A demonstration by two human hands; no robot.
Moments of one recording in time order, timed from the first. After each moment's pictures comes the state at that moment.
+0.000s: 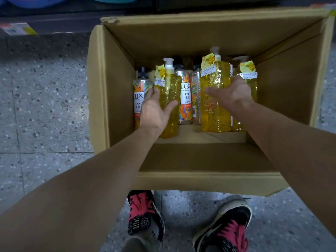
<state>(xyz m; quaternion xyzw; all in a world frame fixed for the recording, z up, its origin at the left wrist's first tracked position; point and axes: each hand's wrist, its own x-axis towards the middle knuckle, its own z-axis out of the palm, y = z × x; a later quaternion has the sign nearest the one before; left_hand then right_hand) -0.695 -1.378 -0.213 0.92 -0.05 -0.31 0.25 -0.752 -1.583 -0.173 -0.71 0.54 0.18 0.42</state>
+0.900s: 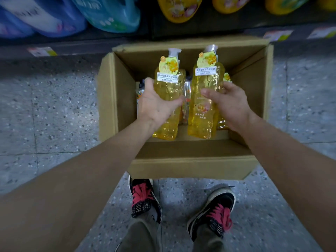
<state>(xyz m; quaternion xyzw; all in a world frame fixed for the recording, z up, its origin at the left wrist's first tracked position) -0.695 -1.406 -0.075 0.88 0.01 -0.31 0.37 -0.795 -1.586 -0.068 -0.57 0.45 0.07 0.68</state>
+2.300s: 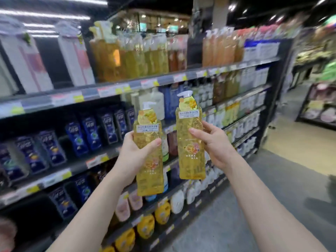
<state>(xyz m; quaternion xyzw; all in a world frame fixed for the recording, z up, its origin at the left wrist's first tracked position) -0.846 -1.637 0.871 0.66 -0.41 -0.23 0.58 -1.052 -1.778 0.871 -0.58 0.28 -0.43 0.64</state>
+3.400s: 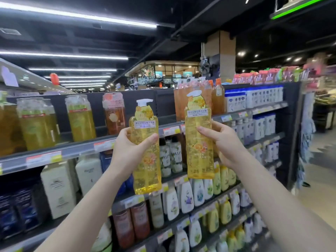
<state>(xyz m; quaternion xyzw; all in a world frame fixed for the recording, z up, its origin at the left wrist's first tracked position) -1.018 -2.110 1.004 0.66 -0.41 -0.03 0.63 -1.228 -2.289 1.002 -0.63 0.16 -0.46 0.61</state>
